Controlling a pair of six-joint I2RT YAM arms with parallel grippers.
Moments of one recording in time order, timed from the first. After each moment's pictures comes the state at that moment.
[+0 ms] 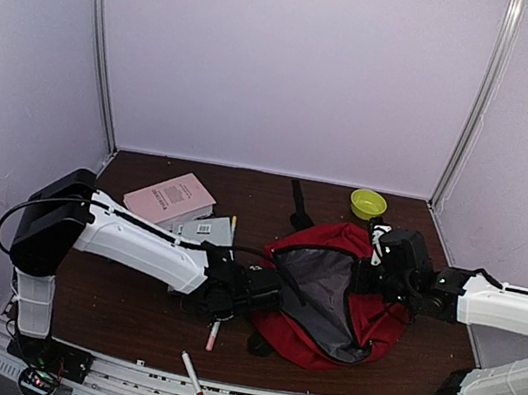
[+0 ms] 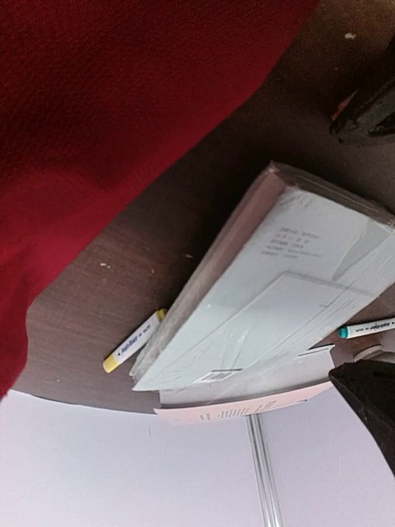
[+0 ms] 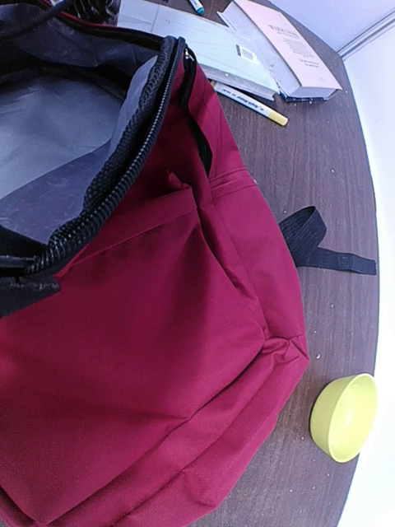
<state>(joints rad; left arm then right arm) -1.23 1.99 1.31 -0.68 -0.84 -0.03 0.76 1.20 0.66 -0.14 0.32 0.45</state>
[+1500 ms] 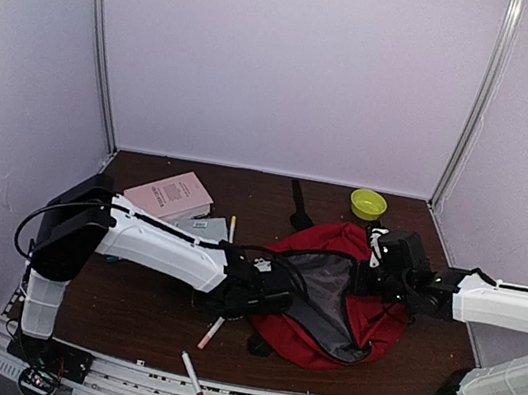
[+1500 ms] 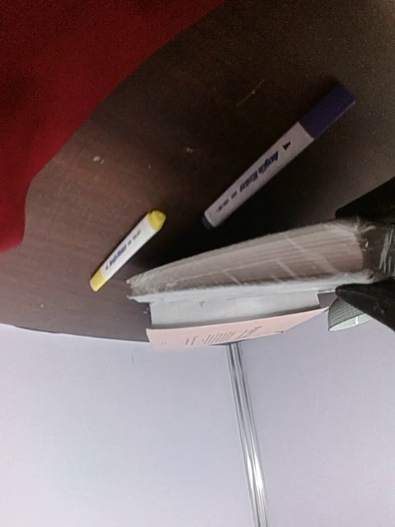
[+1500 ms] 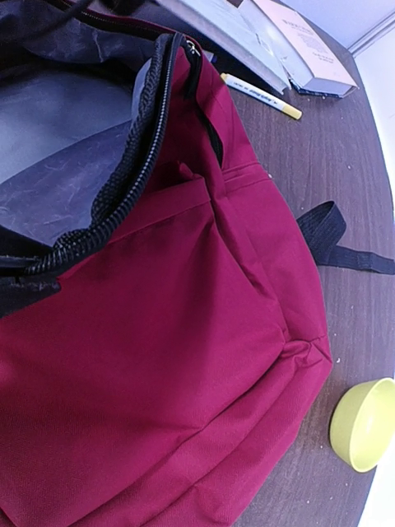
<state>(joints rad) -1.22 2.11 1.44 -0.84 -1.07 -0.05 0.72 1.24 0.65 -0.12 0.26 0.45</state>
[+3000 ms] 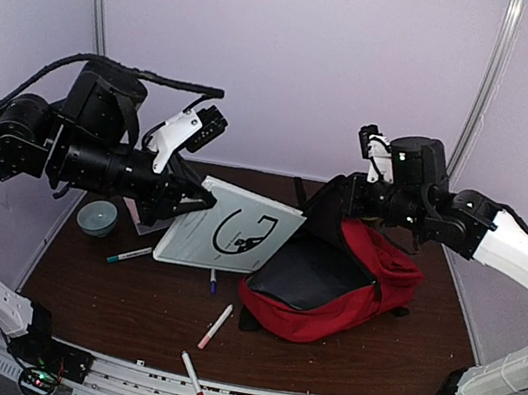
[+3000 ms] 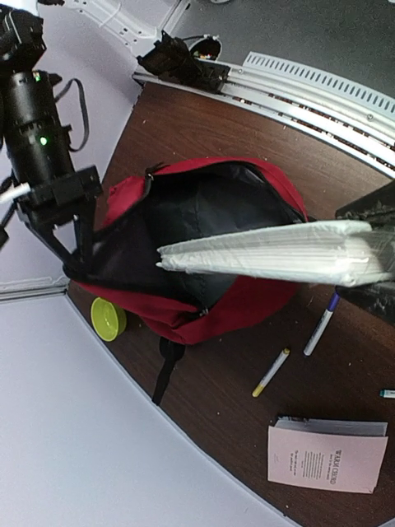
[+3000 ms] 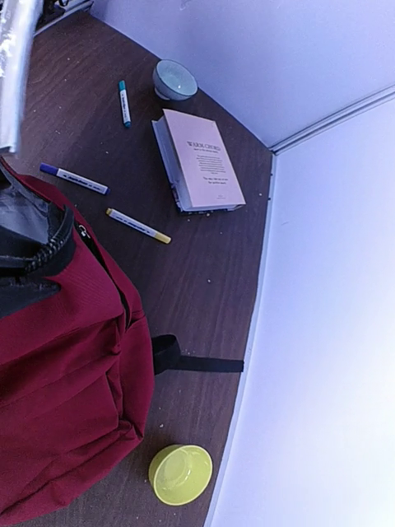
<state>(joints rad) -1.18 1.23 1.55 -0.86 -0.17 -0.07 0.83 1.30 1.27 -0.39 0.27 0.34</state>
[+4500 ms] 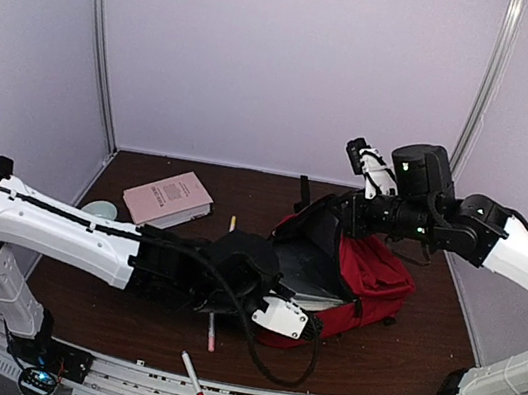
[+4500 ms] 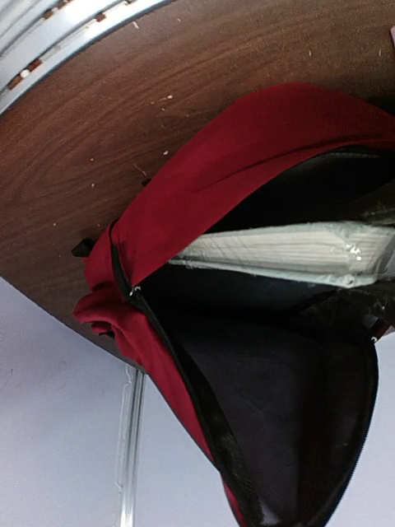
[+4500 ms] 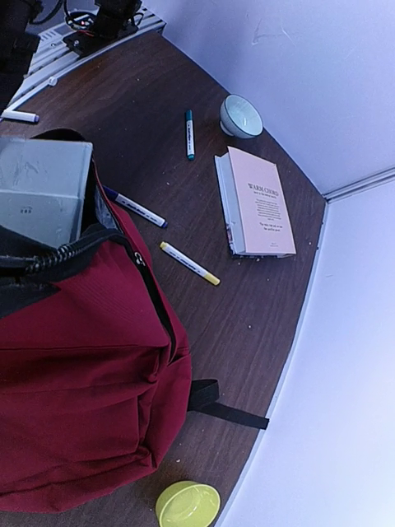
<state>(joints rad) -1.37 1.64 1.22 -0.23 -0.33 0.92 0.88 1.27 1.26 -0.51 0.14 0.27</state>
